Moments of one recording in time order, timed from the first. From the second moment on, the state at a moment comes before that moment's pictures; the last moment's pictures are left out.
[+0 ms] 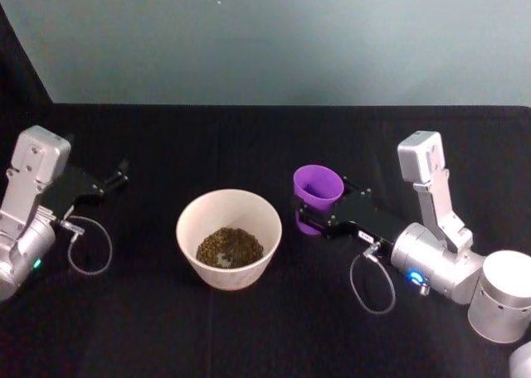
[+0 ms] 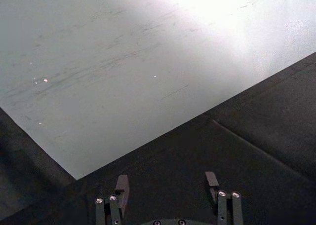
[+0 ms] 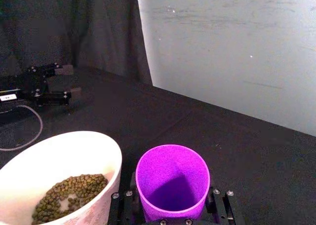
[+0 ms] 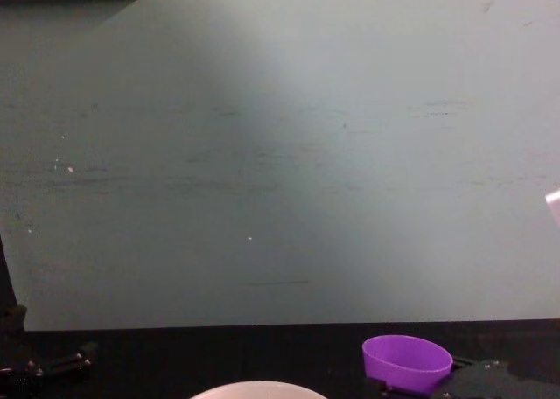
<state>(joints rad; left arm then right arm) -0.20 0.60 0.45 -1.41 -0.25 -0.12 0.03 0.16 0.20 -0.17 -1.39 0.13 0.06 0.62</state>
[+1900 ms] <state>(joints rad) -0.20 0.60 0.45 -1.41 -0.25 -0.12 0.03 0.11 0.33 -0.13 -1.61 0.13 0.10 0.28</state>
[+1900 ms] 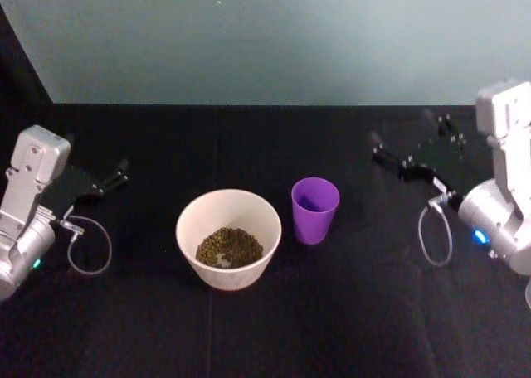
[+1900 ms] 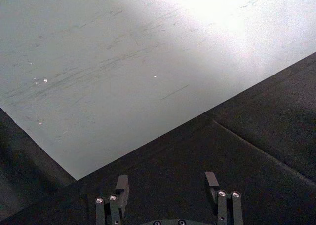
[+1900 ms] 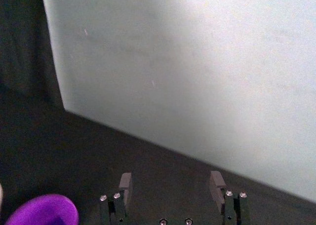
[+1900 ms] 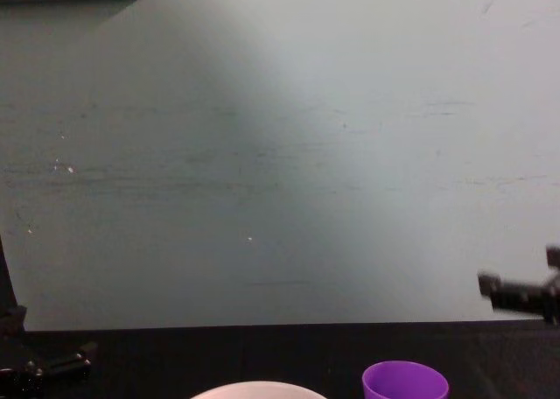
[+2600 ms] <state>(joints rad) -0.20 0.60 0.45 -1.41 -0.25 -0.12 0.03 0.10 0.31 -0.14 -1.48 0.14 0.06 0.27</state>
